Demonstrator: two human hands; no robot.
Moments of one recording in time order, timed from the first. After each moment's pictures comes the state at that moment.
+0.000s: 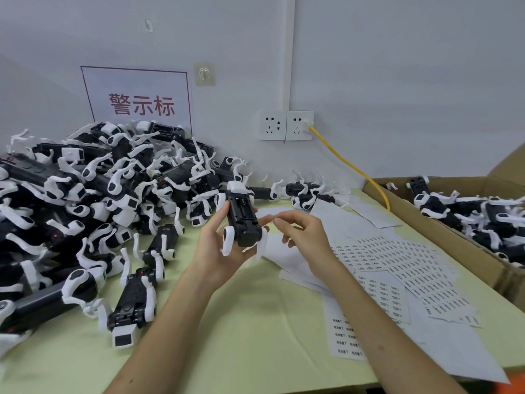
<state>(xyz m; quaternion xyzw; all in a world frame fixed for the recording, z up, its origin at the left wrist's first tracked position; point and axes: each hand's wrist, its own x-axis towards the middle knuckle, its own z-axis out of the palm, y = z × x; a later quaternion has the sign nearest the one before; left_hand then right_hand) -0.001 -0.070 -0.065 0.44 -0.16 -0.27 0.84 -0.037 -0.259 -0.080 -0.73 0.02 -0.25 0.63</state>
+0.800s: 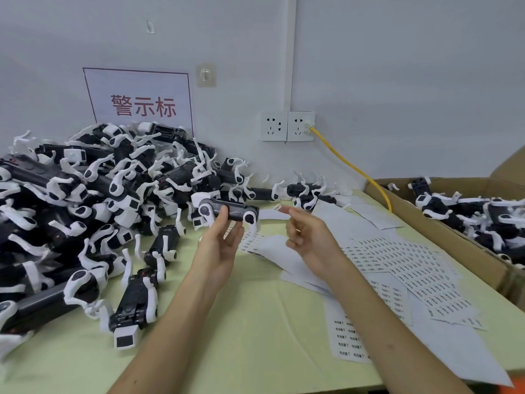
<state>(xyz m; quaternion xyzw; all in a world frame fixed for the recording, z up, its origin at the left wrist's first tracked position) 0.012 -0.078 -0.079 0.37 -0.08 -0.13 0.92 -0.045 -0.260 -0.067 -0.54 0.01 -0.12 0.83</state>
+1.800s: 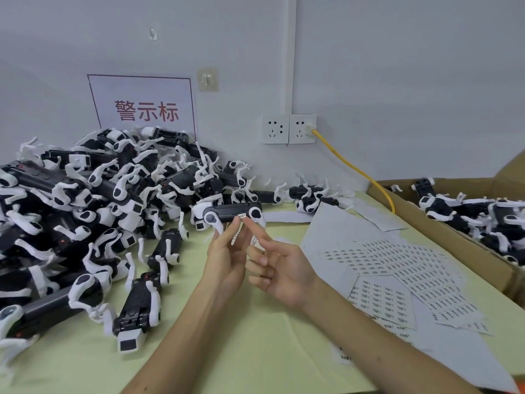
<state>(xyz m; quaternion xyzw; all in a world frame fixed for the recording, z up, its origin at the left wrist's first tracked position) 0.006 -0.090 -0.088 0.35 -0.07 -0.20 0.91 -0.058 -0.206 -0.086 -0.38 -0.11 0.15 0.90</state>
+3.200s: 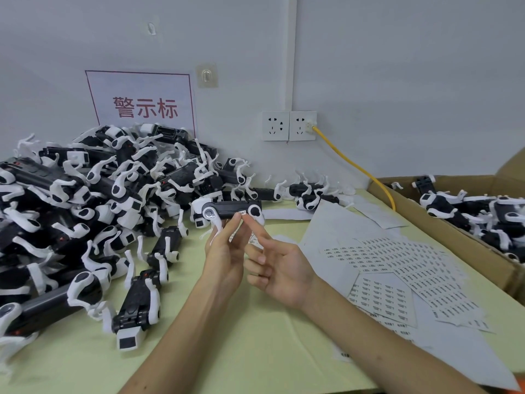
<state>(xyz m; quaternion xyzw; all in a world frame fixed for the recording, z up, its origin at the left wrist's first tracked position) 0.000 -0.090 -0.083 0.38 -0.05 -0.17 0.91 -0.057 -0.205 -0.090 -0.39 -0.13 0.15 0.90</state>
